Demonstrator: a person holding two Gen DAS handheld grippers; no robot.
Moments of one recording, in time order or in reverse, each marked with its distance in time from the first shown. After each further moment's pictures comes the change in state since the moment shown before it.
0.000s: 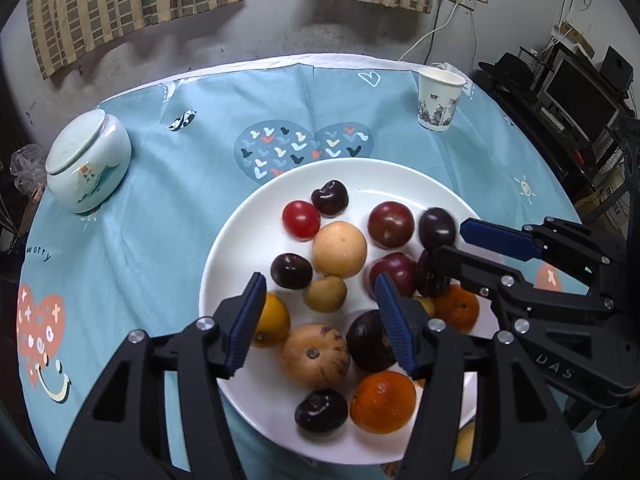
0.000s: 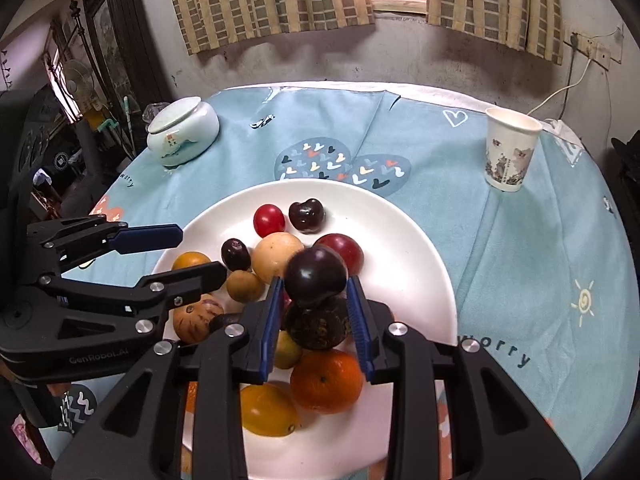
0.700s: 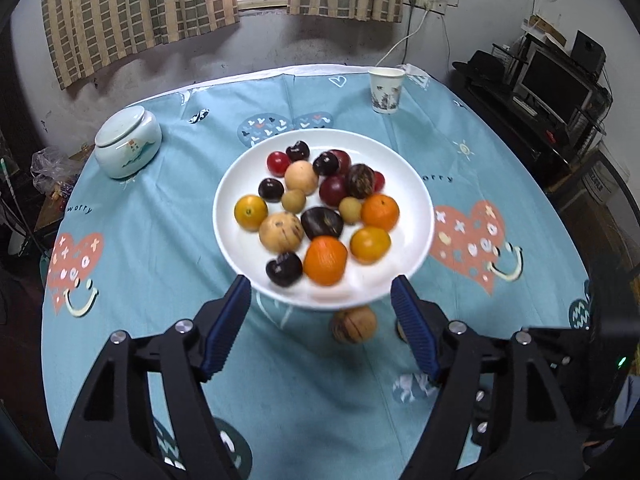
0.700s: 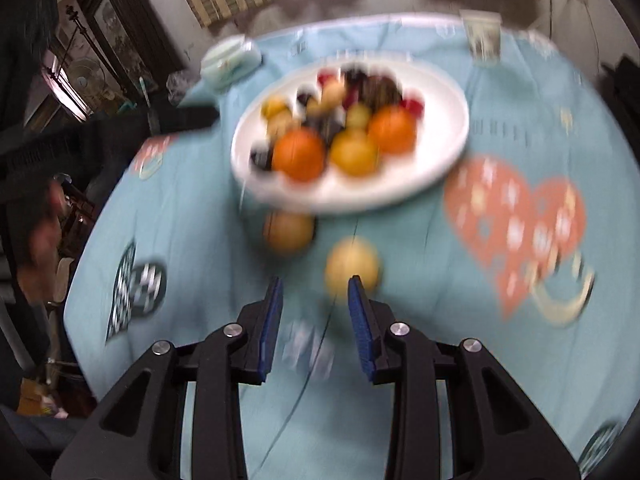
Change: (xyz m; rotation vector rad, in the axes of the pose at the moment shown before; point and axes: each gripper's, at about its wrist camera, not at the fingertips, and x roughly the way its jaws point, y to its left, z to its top) left arm -0.117 -0.042 -0.097 0.045 -0.050 0.013; right arm -0.088 0.059 -0.164 0.125 0.182 0.088
